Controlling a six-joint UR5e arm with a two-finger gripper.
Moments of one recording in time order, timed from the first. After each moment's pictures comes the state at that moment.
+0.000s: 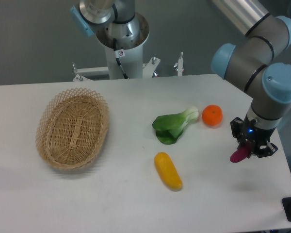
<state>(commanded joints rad) 2.71 -2.15 -1.27 -1.19 1.54 1.61</state>
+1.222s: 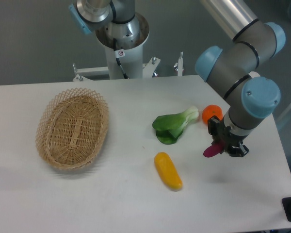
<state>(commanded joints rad) 2.60 -2.11 -1.30 -1.31 1.52 1.44</state>
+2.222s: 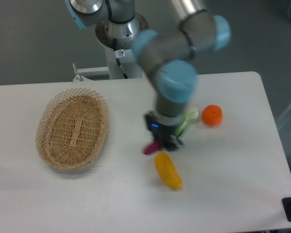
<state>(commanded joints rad) 2.26 -1.77 -1.69 -1.25 1.46 1.25</state>
